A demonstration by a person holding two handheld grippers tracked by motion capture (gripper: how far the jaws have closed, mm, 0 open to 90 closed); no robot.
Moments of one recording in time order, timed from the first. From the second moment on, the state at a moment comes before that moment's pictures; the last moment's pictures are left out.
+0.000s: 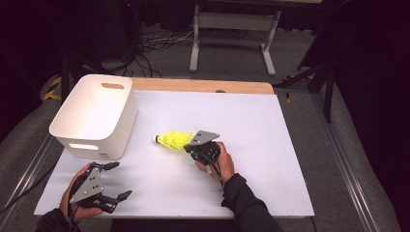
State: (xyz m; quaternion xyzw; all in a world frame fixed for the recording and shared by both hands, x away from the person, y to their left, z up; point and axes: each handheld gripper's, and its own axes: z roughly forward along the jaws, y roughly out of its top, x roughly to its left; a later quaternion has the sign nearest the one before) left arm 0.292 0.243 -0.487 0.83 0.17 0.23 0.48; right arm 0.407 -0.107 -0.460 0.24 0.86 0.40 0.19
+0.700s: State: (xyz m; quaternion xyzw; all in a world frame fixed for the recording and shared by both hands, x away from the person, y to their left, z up) left arm 0.290 0.243 -0.486 0.83 0.16 0.24 0.48; right arm 0.409 -0.103 -0.469 0.26 0.87 0.37 0.18
